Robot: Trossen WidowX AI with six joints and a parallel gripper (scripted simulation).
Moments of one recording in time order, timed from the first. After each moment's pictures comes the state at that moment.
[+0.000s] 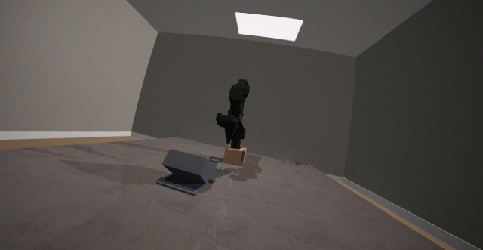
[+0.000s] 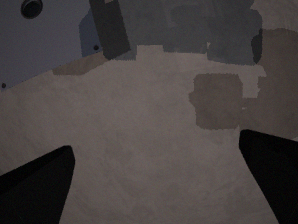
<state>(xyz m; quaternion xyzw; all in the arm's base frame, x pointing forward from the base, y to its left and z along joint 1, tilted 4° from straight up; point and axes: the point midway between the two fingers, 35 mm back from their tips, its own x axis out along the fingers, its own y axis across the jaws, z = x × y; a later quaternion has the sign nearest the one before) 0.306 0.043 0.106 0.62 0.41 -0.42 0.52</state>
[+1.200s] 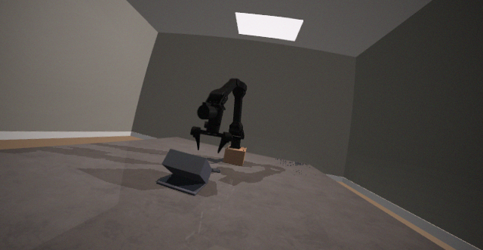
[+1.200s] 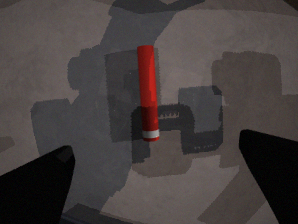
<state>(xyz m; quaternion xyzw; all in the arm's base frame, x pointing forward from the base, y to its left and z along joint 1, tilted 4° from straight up) 0.266 -0.069 0.050 0.65 0.12 -0.72 0.19</state>
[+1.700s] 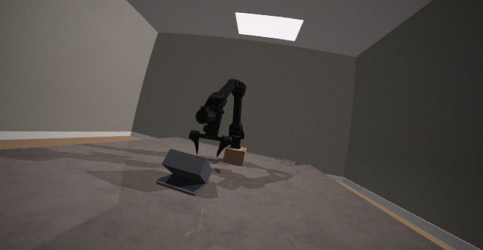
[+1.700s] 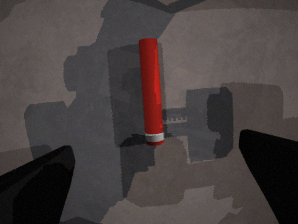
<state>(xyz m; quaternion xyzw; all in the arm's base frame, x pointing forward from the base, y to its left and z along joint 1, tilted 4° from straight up) 0.270 -0.071 0.033 0.65 0.12 -0.72 0.19</state>
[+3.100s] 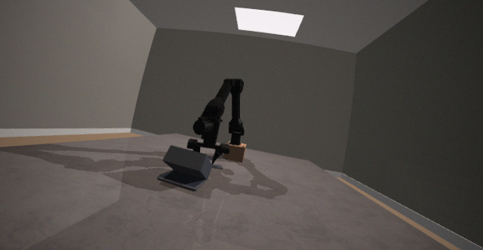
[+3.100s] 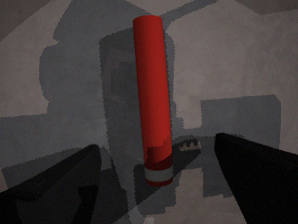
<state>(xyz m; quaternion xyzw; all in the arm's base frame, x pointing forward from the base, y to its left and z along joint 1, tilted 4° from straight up) 0.271 -0.074 -0.024 0.65 0.11 -0.73 0.19</state>
